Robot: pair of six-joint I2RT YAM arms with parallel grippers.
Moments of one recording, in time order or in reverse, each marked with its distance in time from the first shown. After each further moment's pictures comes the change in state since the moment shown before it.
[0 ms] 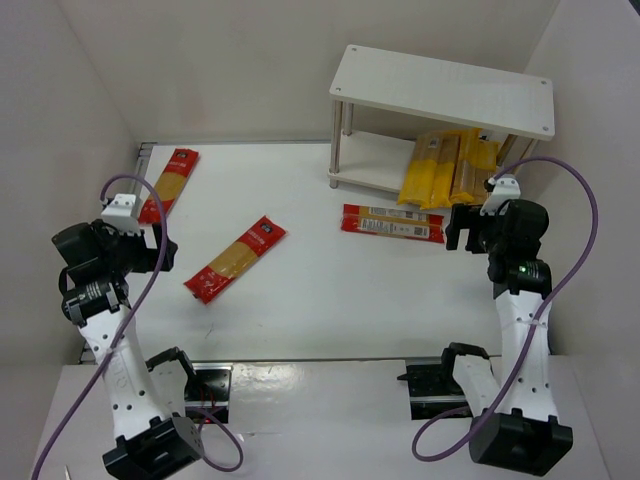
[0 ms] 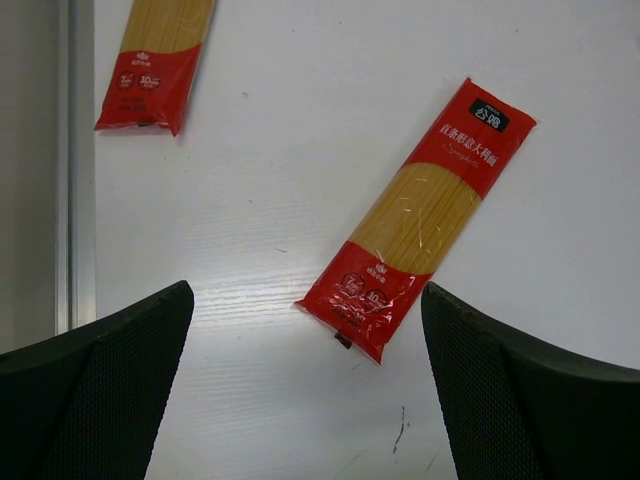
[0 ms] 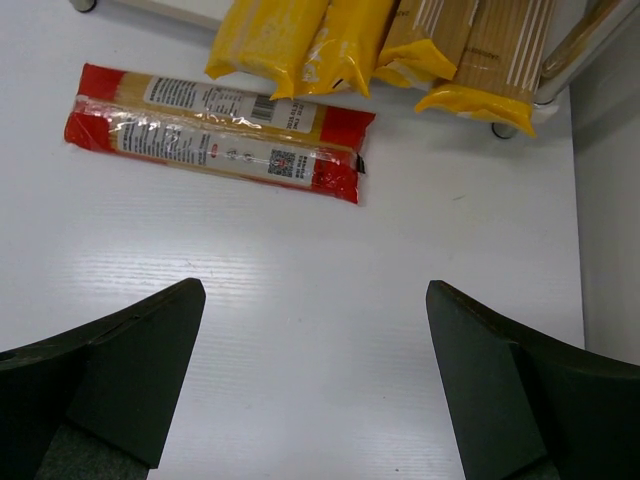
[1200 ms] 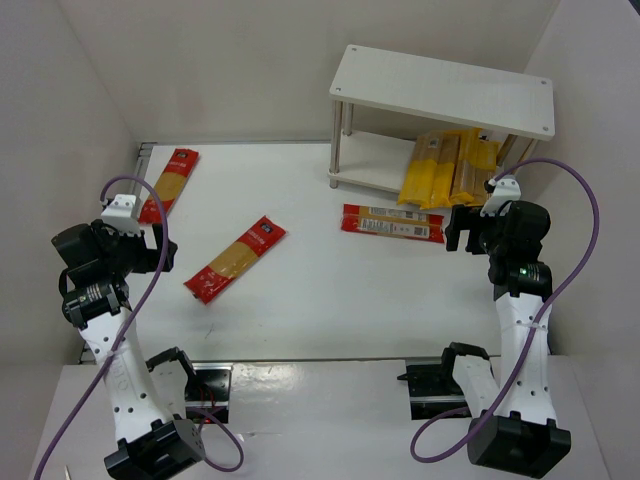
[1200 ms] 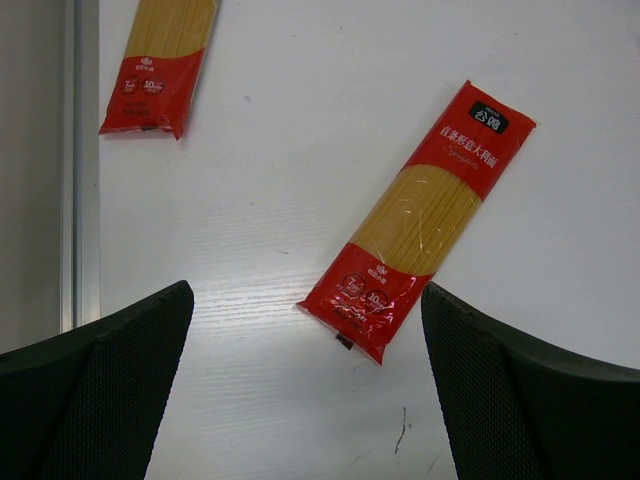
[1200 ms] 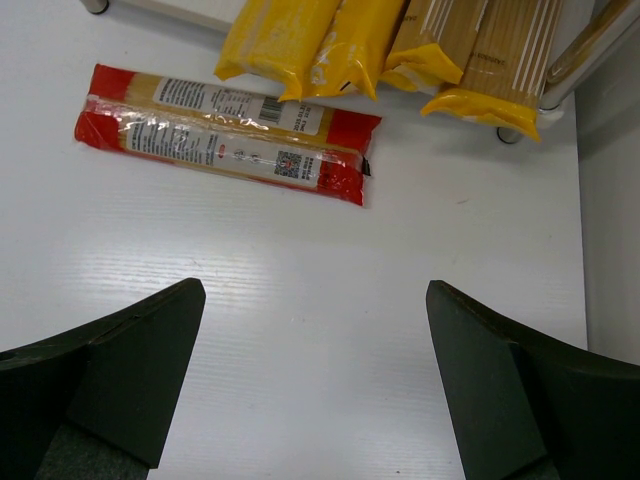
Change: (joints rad) left arm 0.000 -0.021 0.000 0.000 -0.003 0.002; right arm -0.018 -0.024 -0.005 -0.002 -0.030 -0.008
